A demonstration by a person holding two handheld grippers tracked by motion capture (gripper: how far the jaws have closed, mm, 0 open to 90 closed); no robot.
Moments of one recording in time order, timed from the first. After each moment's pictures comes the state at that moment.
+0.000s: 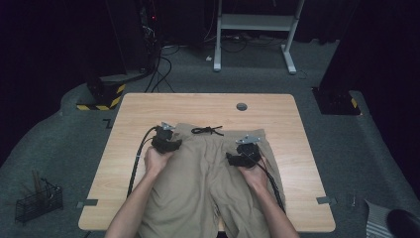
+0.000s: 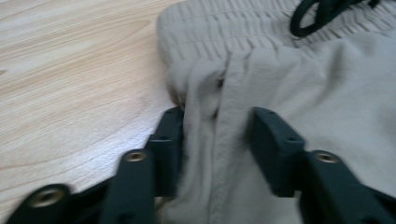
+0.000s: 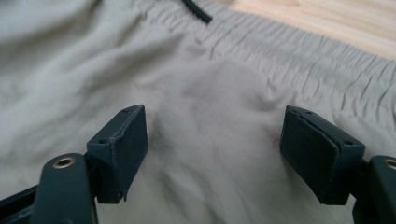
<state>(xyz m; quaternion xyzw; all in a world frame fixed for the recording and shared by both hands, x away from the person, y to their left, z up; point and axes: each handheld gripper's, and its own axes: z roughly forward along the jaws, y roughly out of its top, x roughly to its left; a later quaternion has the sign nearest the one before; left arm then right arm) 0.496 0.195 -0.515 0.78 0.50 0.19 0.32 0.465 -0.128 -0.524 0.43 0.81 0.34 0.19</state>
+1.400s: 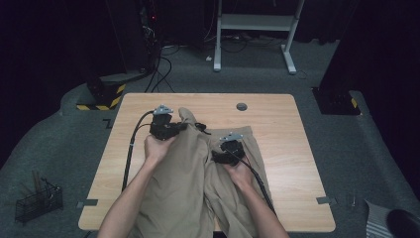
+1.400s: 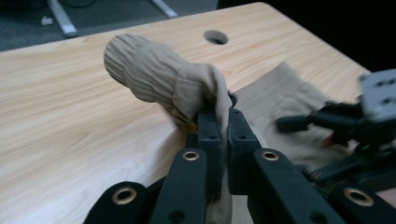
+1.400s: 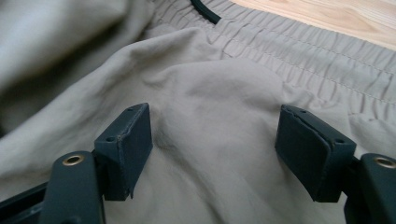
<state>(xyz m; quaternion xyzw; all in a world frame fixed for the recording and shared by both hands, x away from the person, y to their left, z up) 0.482 0.182 -0.417 0.76 0.43 0.13 0.47 0.474 -0.070 -0.525 0.41 0.82 0.35 0.19</state>
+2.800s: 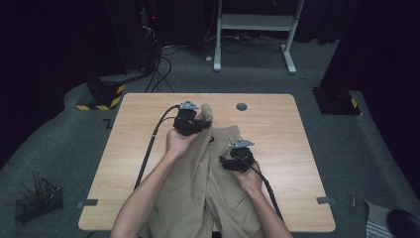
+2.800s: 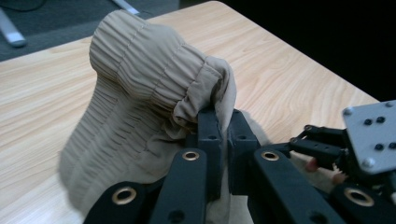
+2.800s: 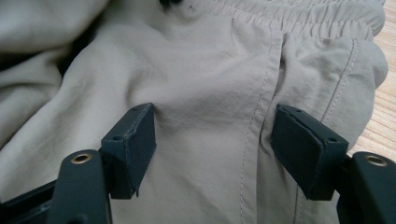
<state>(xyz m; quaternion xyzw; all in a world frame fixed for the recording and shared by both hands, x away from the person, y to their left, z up) 0.503 0.111 -0.415 0.80 0.38 0.09 0.46 0.450 -0.107 -0.524 0.41 0.82 0.35 0.18</state>
